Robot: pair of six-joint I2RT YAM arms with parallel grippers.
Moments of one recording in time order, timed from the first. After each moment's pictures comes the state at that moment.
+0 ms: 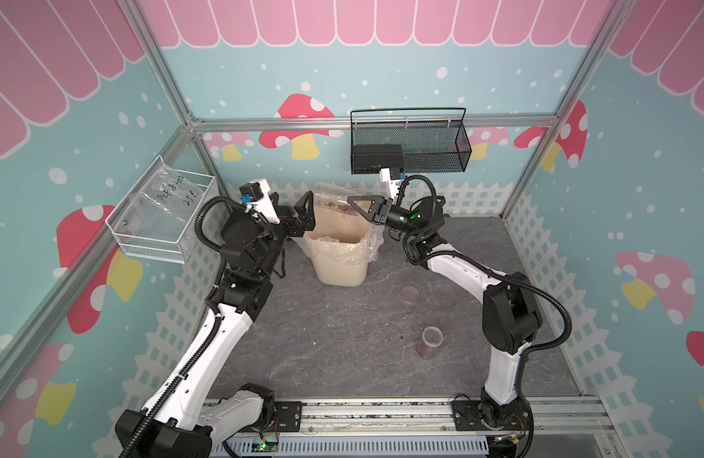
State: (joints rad) left arm -0.27 1.10 1.14 0.11 -0.03 -0.46; right arm 0.52 1.92 1.54 0.88 -0.80 1.23
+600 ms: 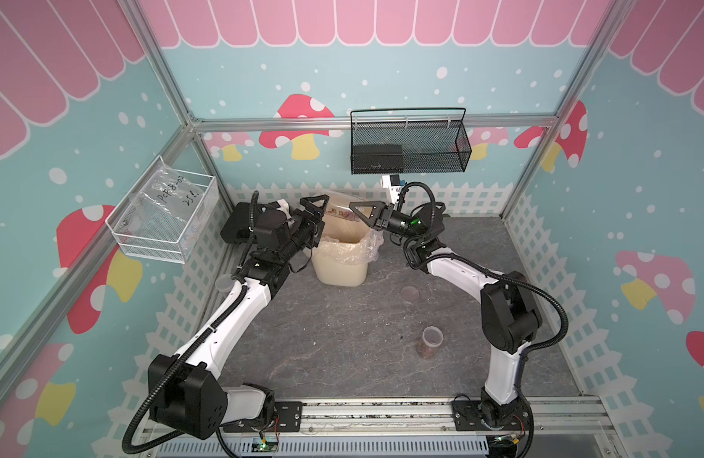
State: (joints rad) left arm -0.26 1.34 1.16 0.10 0.24 -1.39; right arm 0.51 1.93 1.48 0.95 -0.81 1.30
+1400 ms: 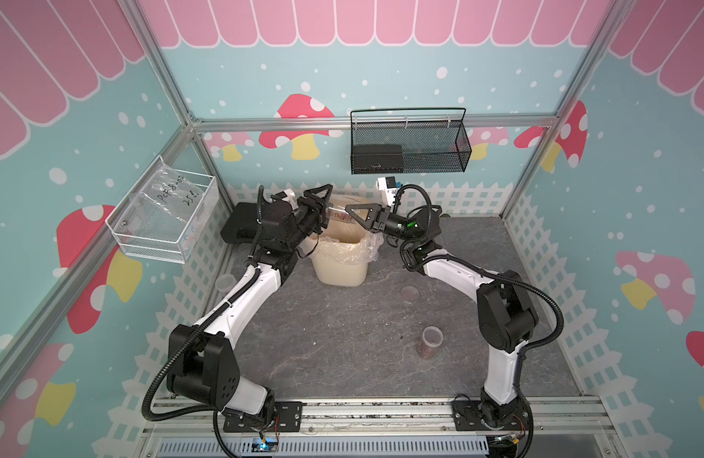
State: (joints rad) left arm -0.26 1.49 1.23 0.30 0.27 -1.50; right arm 0.53 1.94 1.48 1.00 -0.81 1.33
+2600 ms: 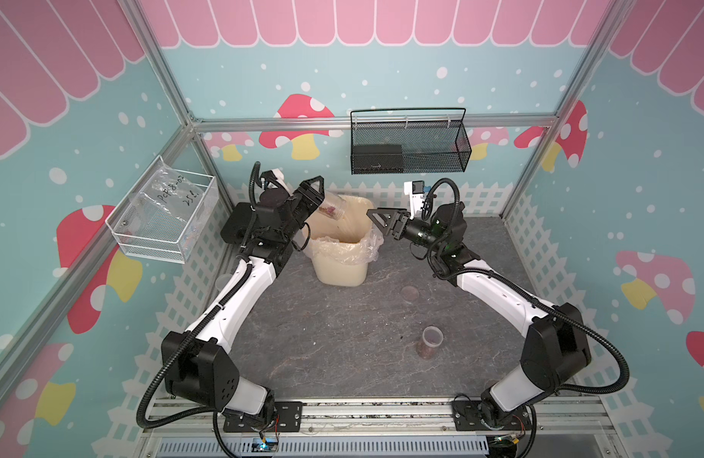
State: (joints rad) left arm -0.25 1.50 1.40 0.07 0.04 -0.85; right arm 0.48 1.56 1.26 0.40 -0.55 0.64
